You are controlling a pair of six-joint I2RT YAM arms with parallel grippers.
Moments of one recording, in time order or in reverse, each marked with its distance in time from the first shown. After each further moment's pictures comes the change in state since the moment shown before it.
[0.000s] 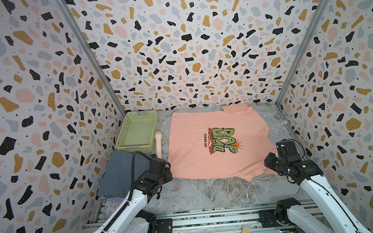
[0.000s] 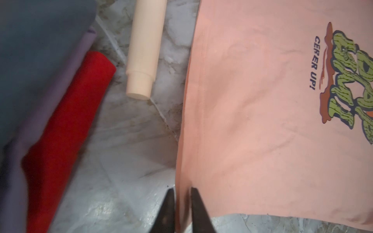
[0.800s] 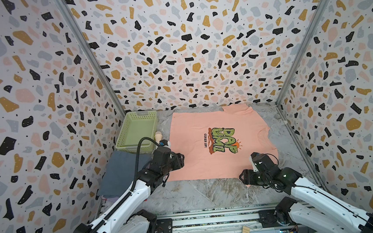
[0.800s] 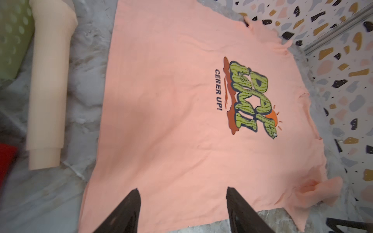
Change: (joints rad) left arm -0.093 0.122 0.161 0.238 0.134 0.092; right arm 0.458 0.092 -0.243 0.276 -0.117 0.015
